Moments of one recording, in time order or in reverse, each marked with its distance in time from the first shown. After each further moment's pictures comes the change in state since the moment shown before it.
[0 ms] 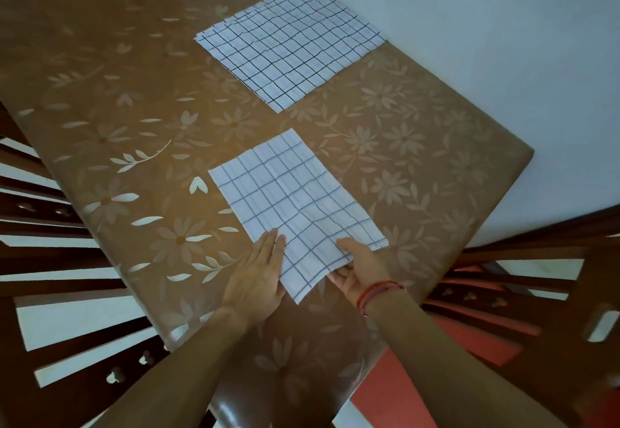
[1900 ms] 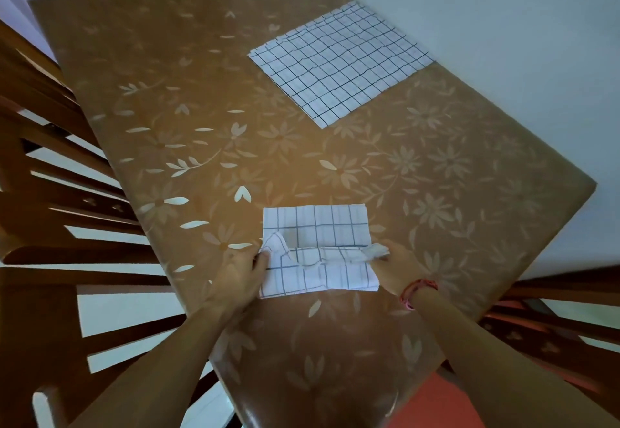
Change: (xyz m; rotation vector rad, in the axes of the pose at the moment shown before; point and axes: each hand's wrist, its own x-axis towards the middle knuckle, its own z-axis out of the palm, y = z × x) left_hand -0.010 -0.067 -0.041 -0.534 0.115 -0.524; right_hand 0.046 -0.027 0.012 -1.399 0.059 -0.515
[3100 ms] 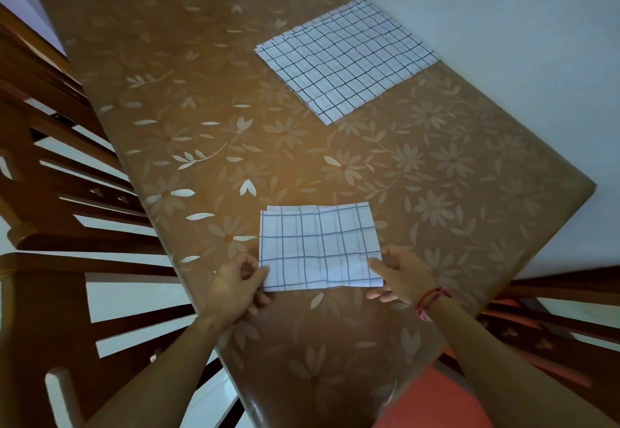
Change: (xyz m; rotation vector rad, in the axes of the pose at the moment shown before) left_hand -0.037 -0.006 -0.004 -0.547 -0.064 -0.272; right_hand -0.038 0.001 -0.014 0.401 -0.204 0.098
